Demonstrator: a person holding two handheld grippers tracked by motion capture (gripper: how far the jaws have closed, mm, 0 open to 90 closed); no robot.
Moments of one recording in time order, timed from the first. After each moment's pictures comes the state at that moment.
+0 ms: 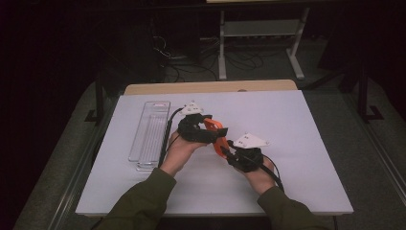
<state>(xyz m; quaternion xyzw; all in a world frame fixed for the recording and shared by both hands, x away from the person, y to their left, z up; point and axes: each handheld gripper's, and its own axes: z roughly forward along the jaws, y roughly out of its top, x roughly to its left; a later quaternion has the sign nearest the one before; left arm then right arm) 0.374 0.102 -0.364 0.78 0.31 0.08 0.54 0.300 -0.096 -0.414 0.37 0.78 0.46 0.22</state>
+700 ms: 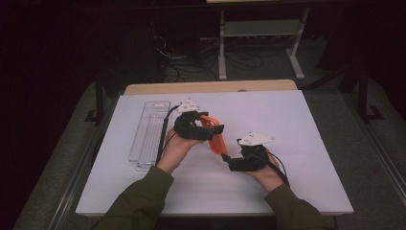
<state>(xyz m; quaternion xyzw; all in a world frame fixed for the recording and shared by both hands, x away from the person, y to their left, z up) 0.379 0.112 -0.358 0.78 0.31 0.09 0.53 0.305 -0.113 -0.413 0.37 0.79 0.45 0.17</state>
